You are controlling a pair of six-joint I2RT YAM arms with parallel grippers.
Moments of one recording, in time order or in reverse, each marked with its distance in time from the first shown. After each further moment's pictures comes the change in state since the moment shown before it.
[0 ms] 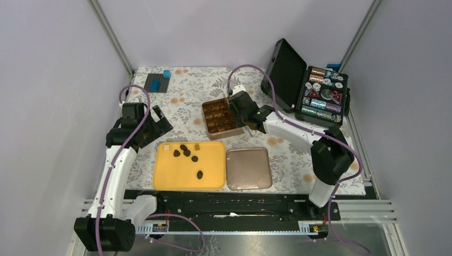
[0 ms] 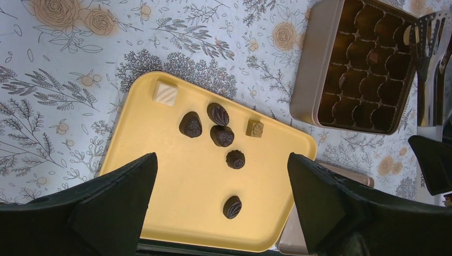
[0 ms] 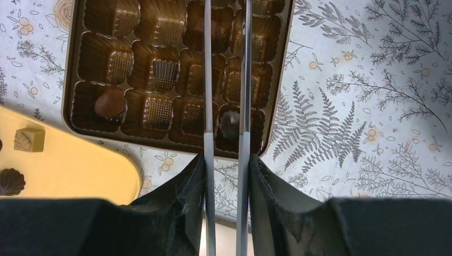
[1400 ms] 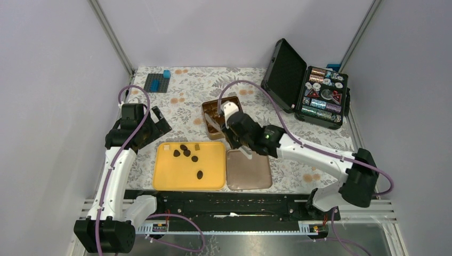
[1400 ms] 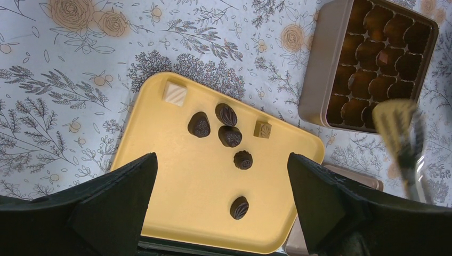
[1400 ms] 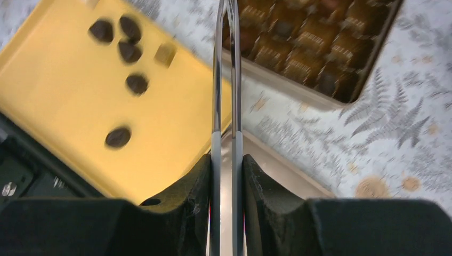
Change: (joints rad) left arm 0.000 -0.013 0.000 -0.016 -0.029 0.017; right arm 0.217 -0.249 -0.092 -0.054 -0.045 0.010
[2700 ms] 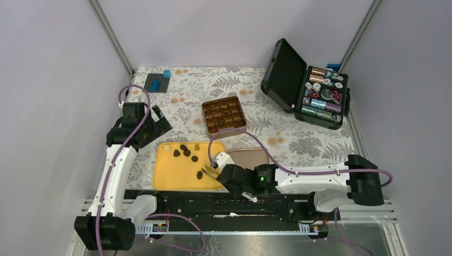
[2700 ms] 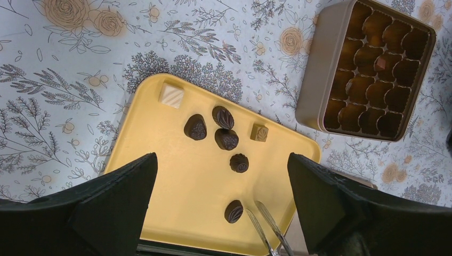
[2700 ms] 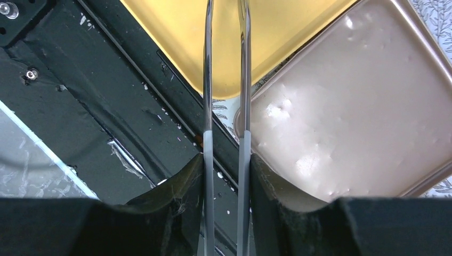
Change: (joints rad) left arm 0.000 0.024 0.000 0.017 0.001 -0.027; right arm 0.446 -0.077 -0.299 -0.048 0.047 0.222
